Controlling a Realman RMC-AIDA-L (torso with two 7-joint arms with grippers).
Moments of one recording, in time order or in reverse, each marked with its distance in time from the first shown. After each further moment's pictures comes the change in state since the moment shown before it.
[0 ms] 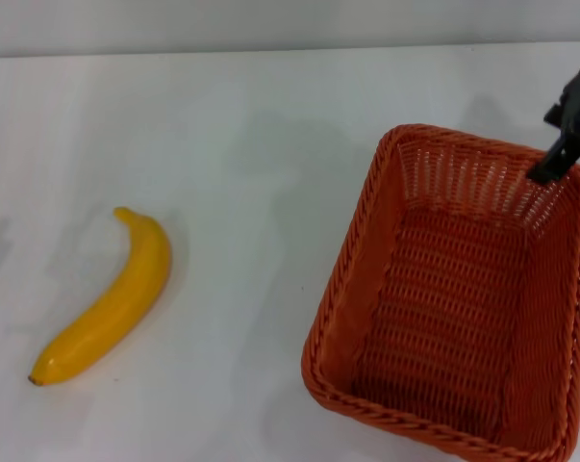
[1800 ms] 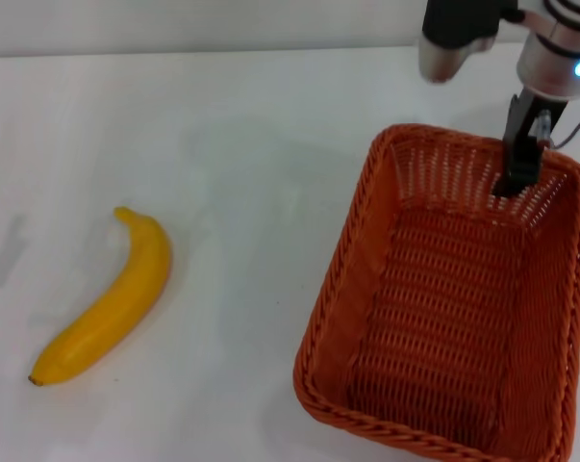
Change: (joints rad) left arm -0.026 0.000 0.001 0.022 0.003 -0.065 0.001; right arm 0.199 0.069 -0.179 0.398 -0.115 -0.267 -0.004
